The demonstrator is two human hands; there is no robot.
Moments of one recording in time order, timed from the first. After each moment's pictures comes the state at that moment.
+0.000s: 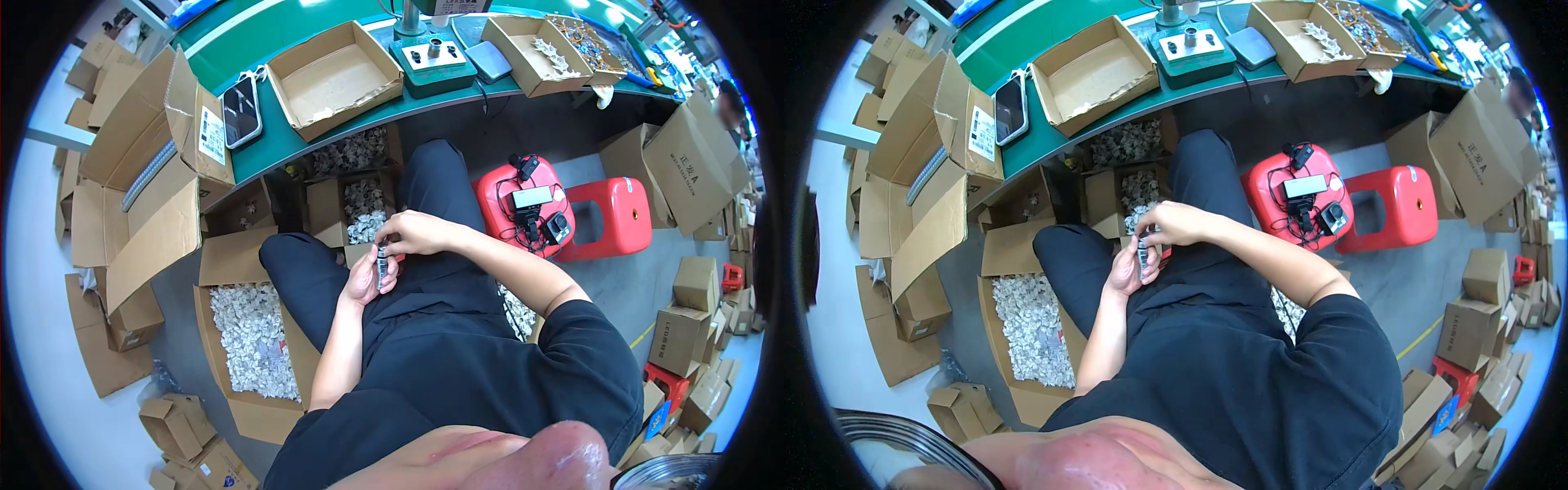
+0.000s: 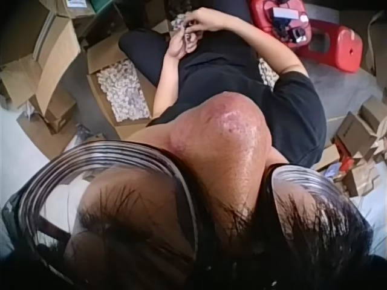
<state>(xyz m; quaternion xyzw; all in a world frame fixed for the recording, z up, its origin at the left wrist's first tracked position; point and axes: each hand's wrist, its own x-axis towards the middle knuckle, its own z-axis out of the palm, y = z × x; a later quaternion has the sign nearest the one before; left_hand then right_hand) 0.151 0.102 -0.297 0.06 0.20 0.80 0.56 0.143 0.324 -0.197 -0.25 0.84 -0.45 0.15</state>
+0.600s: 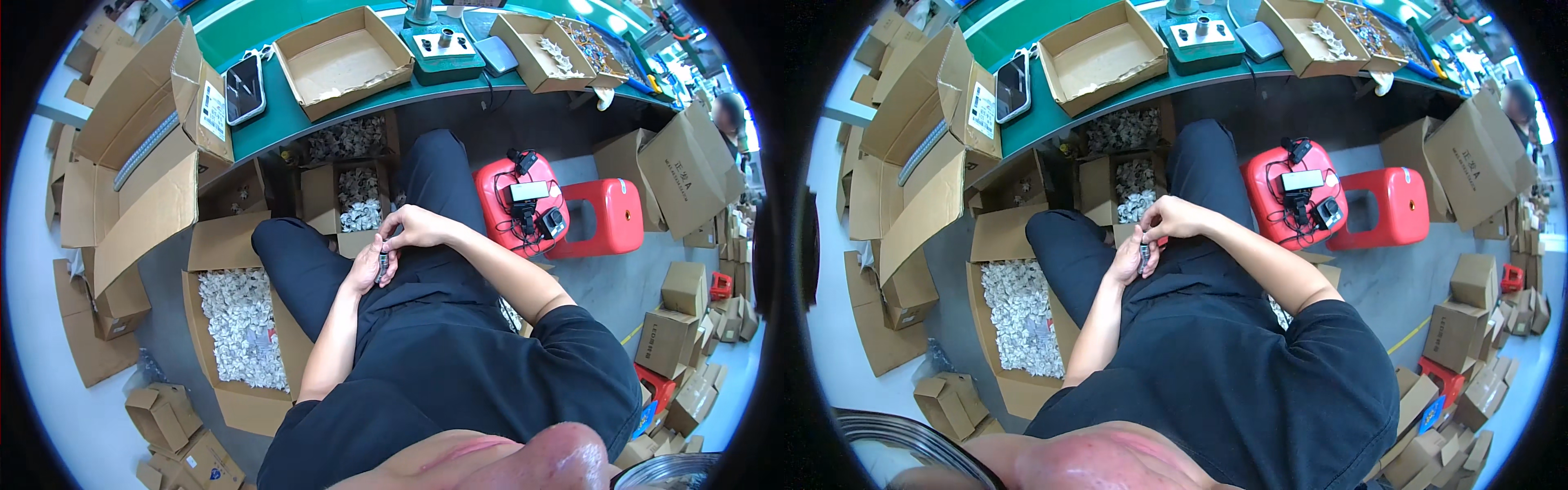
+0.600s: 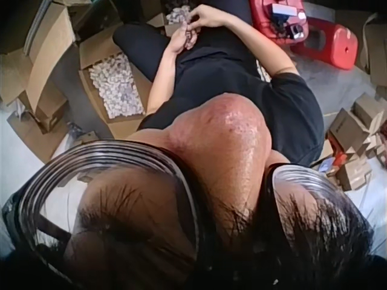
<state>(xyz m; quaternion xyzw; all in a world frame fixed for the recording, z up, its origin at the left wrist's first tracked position) 0.162 0.102 -0.291 0.05 0.42 0.74 0.53 0.155 0.316 -0.233 -0.14 0.79 -0.55 0.23</state>
